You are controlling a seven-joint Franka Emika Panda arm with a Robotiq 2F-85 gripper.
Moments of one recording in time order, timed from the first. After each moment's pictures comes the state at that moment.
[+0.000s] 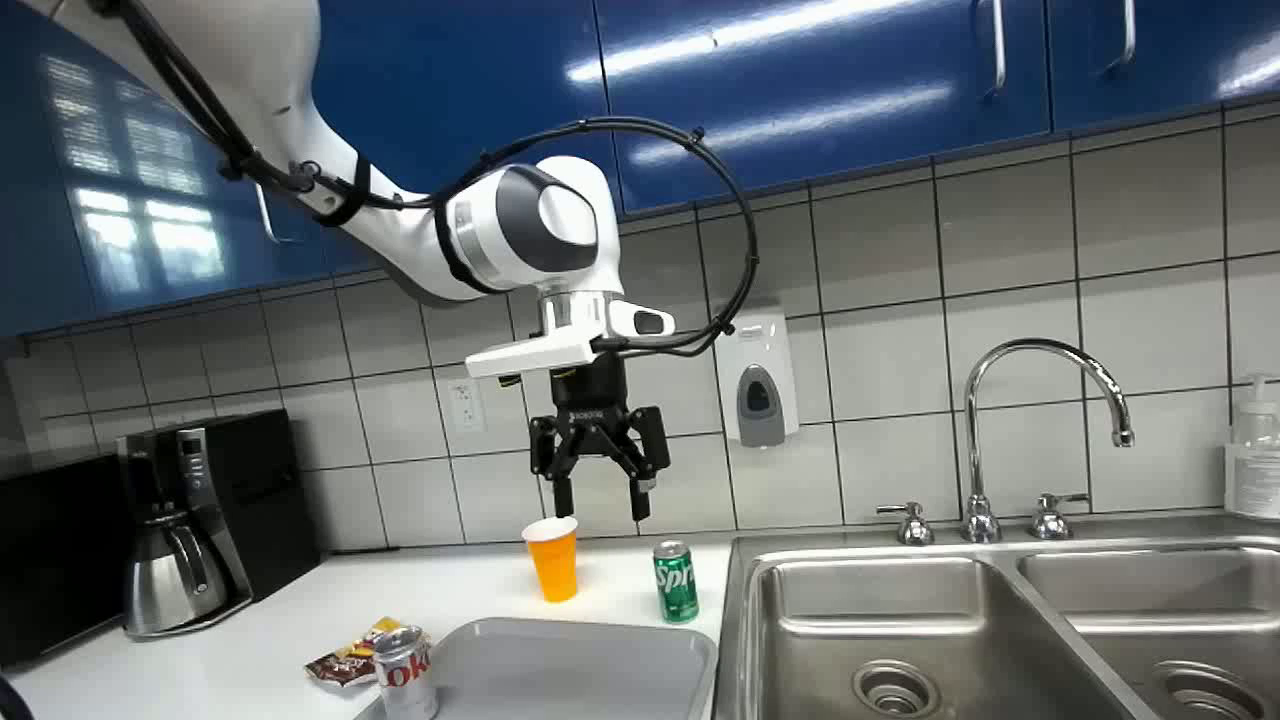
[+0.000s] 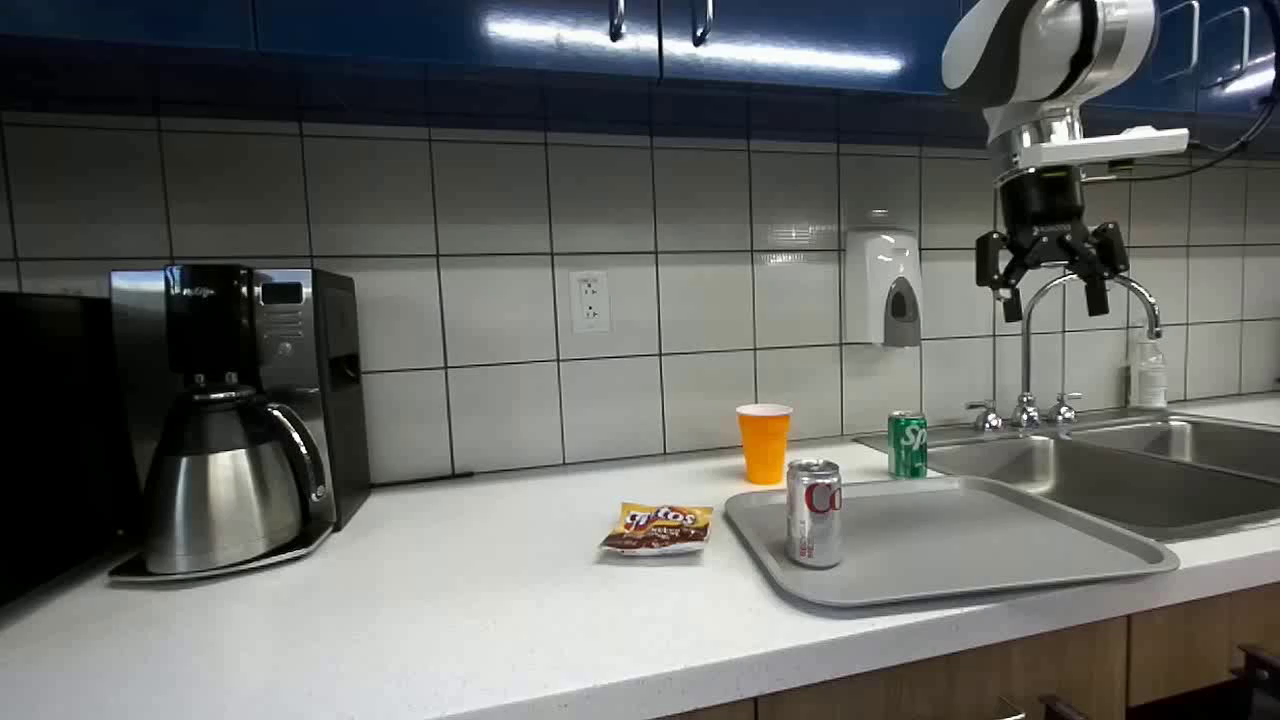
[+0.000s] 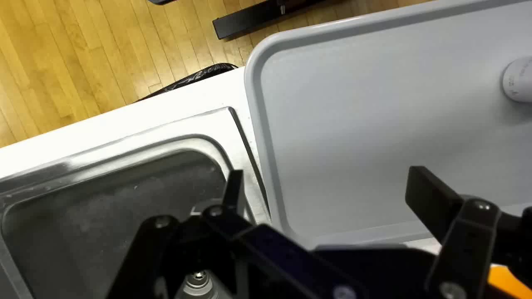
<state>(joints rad) -0.16 -0.20 -0.19 -2.28 -0.09 1.94 -0.05</state>
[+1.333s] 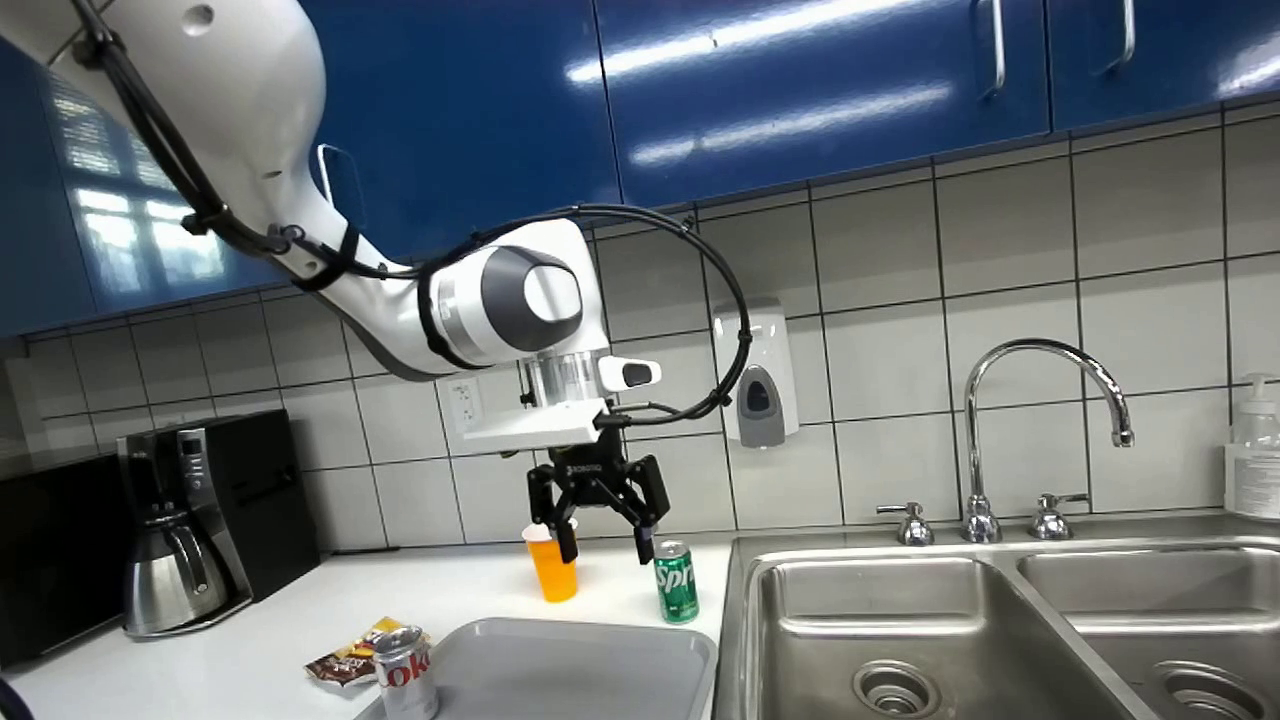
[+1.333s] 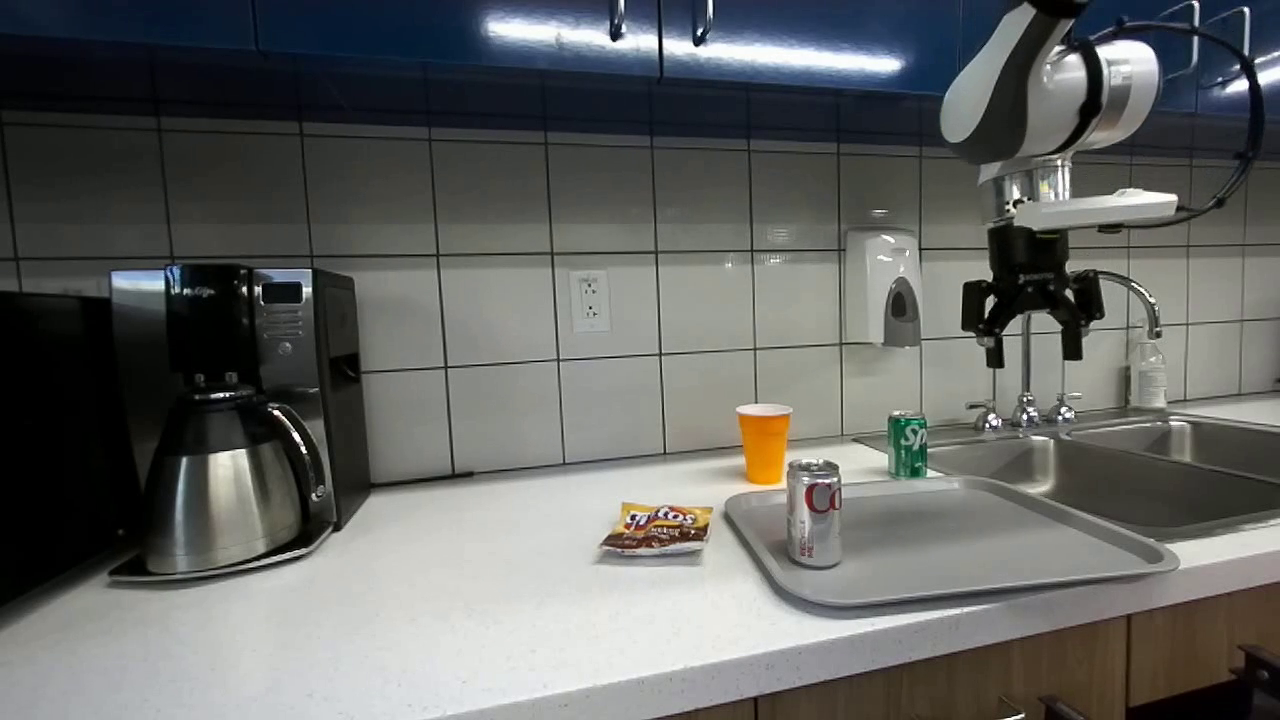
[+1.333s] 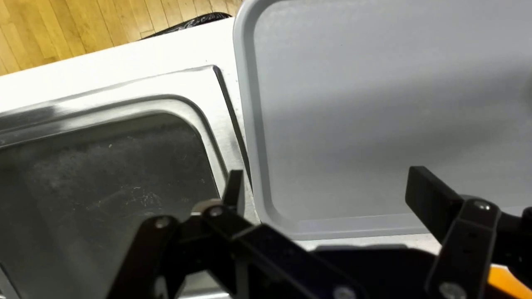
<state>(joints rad) -0.14 -0.19 -0.18 -2.44 -0.13 2.25 -0.08</state>
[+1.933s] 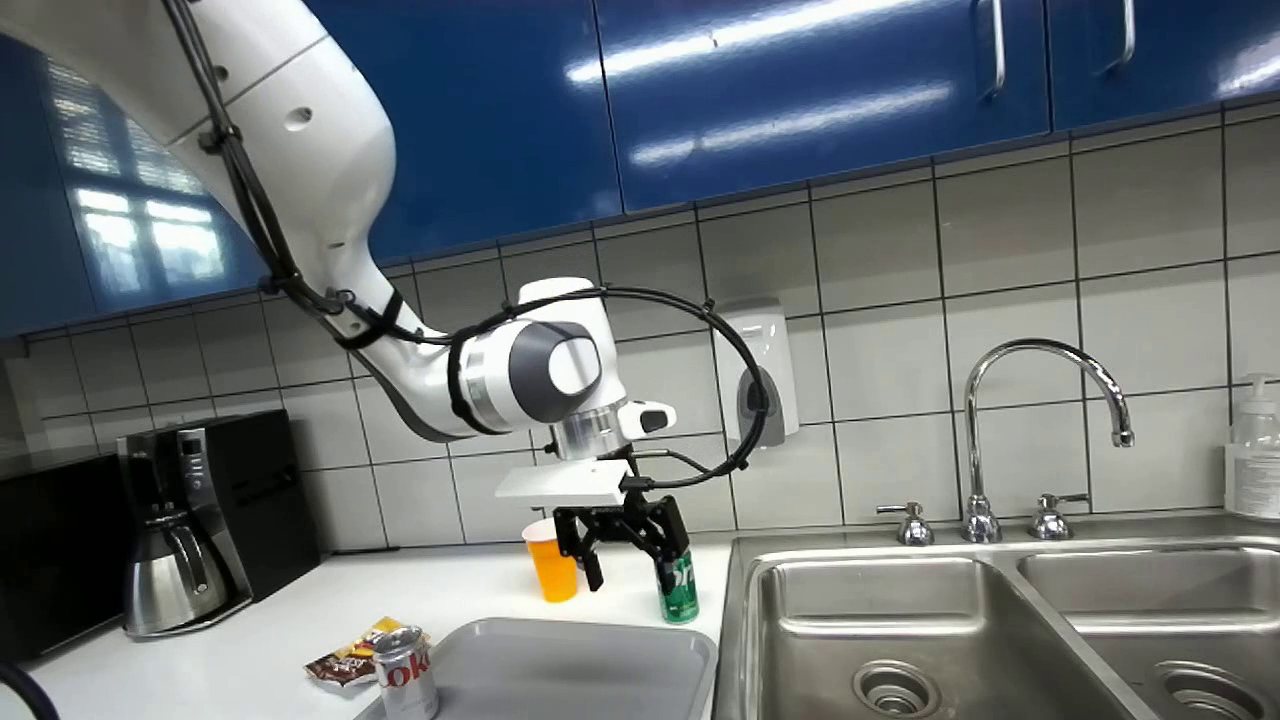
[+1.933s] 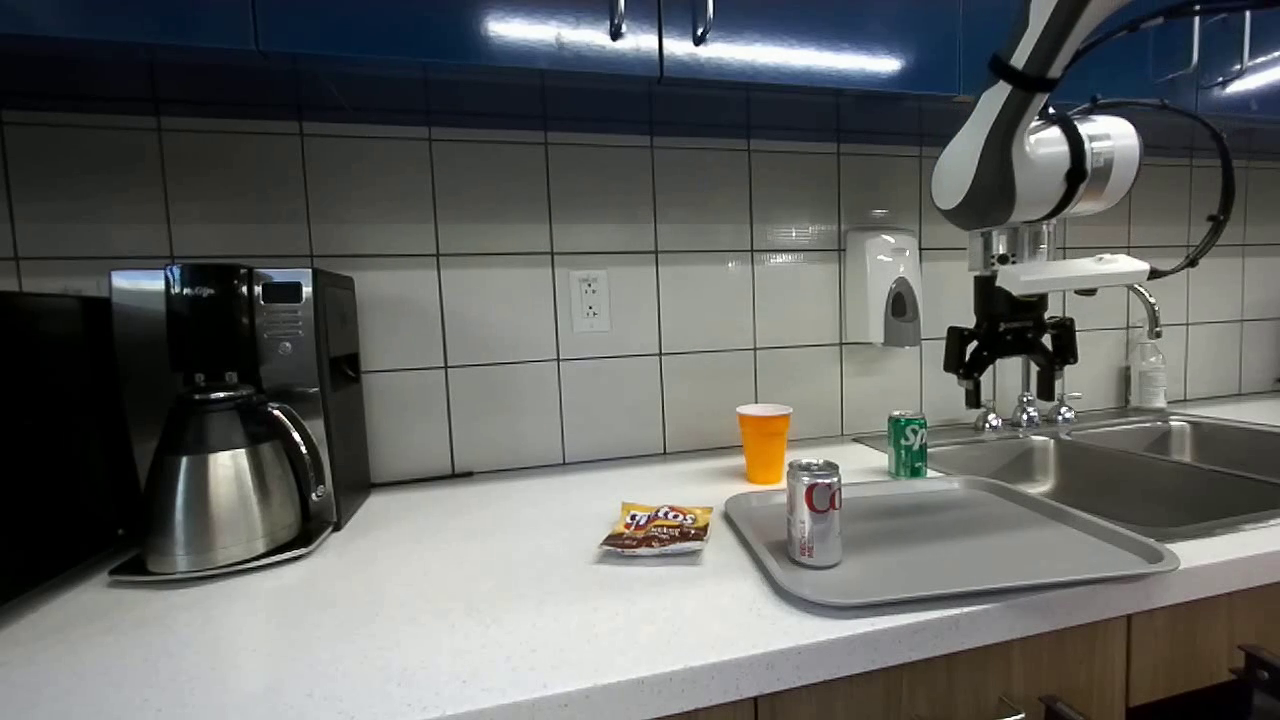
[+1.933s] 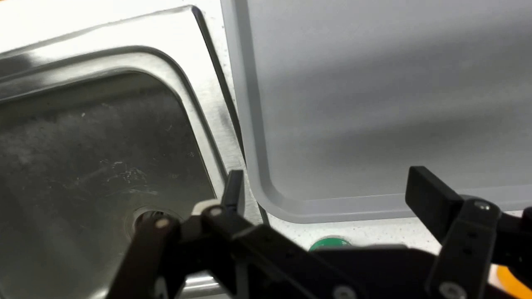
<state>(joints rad) -0.14 -0.03 -0.18 -2.45 -0.10 2.51 -0.08</state>
